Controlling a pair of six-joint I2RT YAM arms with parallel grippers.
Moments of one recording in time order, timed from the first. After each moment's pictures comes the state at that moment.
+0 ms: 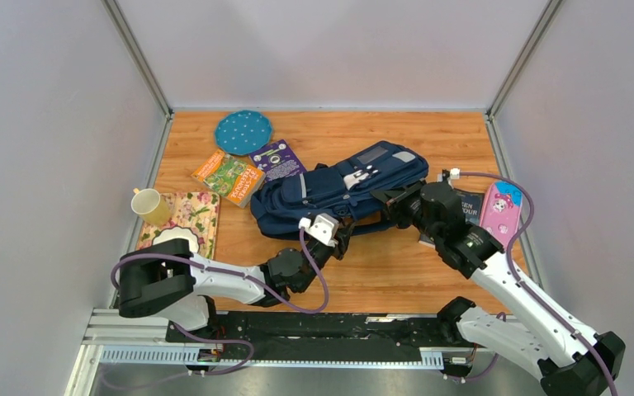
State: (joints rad) left arm -1.30 1.46 0.51 1.15 -0.64 0.04; right arm 0.63 0.85 0.79 -0.33 0.14 1.46
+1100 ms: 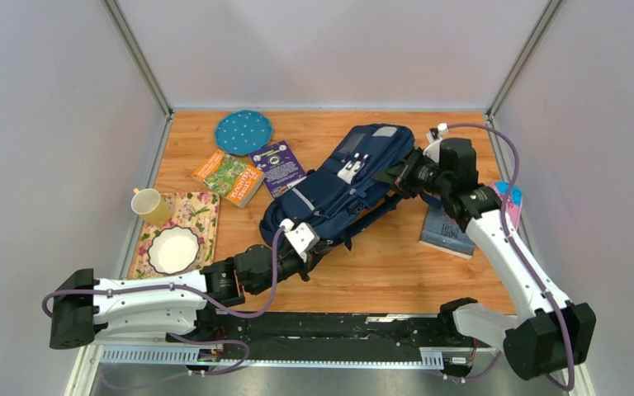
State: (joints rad) left arm -1.29 0.90 0.44 0.36 -0.31 -0.09; right arm 0.26 1.09 0.98 -0.34 -0.44 0.98
